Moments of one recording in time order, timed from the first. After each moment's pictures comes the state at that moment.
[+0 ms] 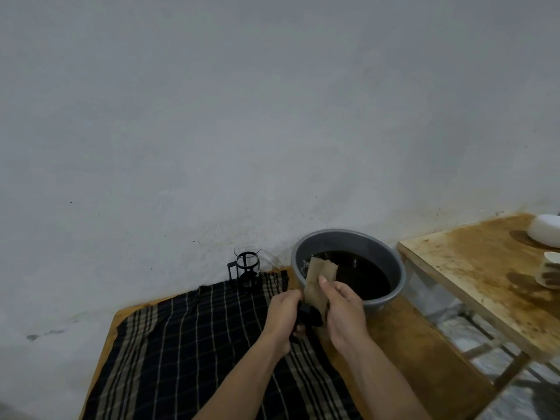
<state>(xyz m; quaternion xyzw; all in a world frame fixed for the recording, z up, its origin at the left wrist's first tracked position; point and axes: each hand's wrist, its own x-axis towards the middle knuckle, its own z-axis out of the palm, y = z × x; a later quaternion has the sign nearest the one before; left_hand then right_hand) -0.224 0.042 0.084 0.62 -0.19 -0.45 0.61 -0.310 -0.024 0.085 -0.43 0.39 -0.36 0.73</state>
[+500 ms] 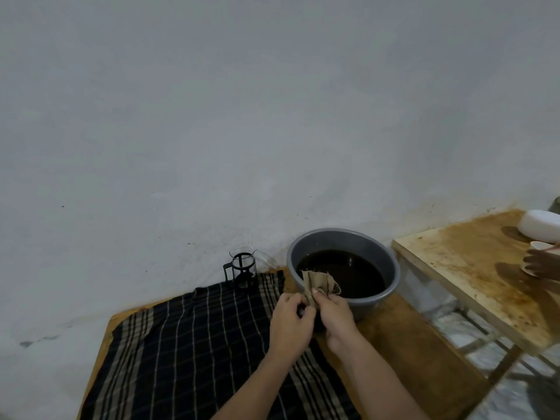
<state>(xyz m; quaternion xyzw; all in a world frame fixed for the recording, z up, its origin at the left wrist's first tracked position) -0.242 0.037 0.058 0.76 -0.39 -0.15 0.49 -0.309 -0.030 0.075 -0.45 0.45 -0.25 0.73</state>
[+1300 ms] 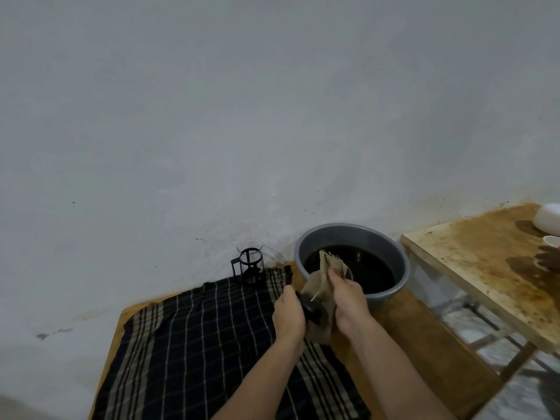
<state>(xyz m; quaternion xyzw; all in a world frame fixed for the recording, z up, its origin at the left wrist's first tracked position) -0.235 0.025 0.062 0.69 -0.05 -0.35 0.63 -0.301 -0.037 0.089 -0.41 0.45 -0.30 0.73</state>
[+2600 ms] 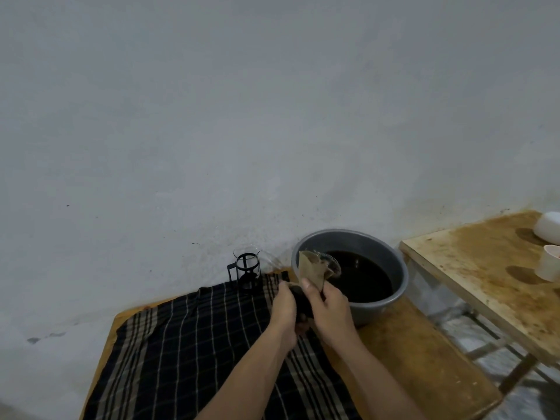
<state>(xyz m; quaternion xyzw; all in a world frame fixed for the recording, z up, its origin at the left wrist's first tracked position) -0.222 0.014 0.086 0.62 -0.03 -0.43 0.65 -0.303 -0.027 0.089 -0.74 0.35 -0.32 0.49</state>
